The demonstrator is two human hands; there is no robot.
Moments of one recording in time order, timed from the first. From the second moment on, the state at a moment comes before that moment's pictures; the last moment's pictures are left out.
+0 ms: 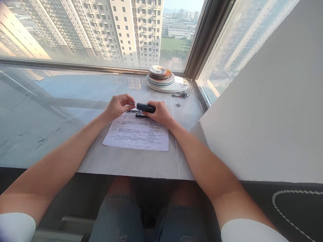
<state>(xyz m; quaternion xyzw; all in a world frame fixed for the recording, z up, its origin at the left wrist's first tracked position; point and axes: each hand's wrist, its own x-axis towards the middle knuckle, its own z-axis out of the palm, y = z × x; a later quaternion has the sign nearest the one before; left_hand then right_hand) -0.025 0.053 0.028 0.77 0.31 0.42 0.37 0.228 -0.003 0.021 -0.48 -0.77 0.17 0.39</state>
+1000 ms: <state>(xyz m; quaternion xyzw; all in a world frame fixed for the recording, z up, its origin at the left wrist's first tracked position) -0.032 0.059 0.025 0.86 0.31 0.33 0.25 0.228 -0.003 0.021 -0.47 -0.77 0.17 0.39</state>
